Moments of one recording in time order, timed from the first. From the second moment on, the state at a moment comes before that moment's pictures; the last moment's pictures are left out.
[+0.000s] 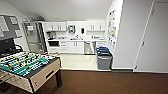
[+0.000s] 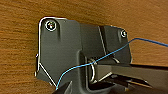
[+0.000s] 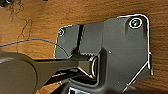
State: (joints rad) left arm 1.54 2.58 -2.08 -0.03 -0.07 0.00; right arm -1.55 2.44 -1.86 0.21 0.05 -0.27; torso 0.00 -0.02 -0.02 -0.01
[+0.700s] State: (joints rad) left arm 1.53 2.59 -2.09 -0.03 -0.07 0.00; right arm -1.54 2.45 -1.87 0.21 0.06 -0.27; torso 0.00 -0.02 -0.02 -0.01
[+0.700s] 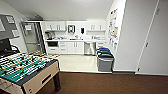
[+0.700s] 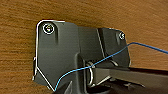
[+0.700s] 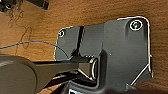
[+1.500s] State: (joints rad) left arm 1.53 2.59 -2.09 -0.03 -0.07 0.00; right arm -1.54 2.46 -1.89 0.21 0.06 -0.27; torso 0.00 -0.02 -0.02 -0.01
